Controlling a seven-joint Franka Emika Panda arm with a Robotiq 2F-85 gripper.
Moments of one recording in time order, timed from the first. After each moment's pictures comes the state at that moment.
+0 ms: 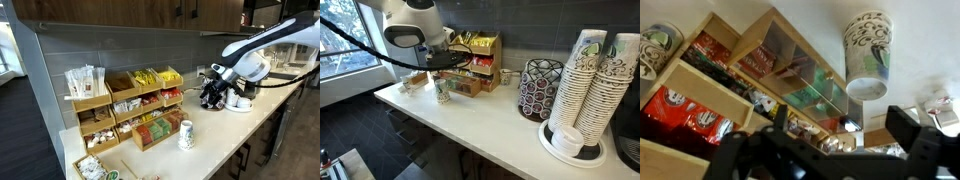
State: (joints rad) arm -0.10 -0.21 -0.05 -2.30 0.69 2.43 -1.60
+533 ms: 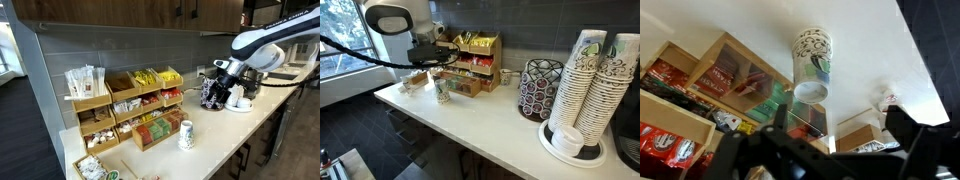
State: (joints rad) arm -0.06 -0.35 -0.09 -2.32 0.49 2.19 -1.34
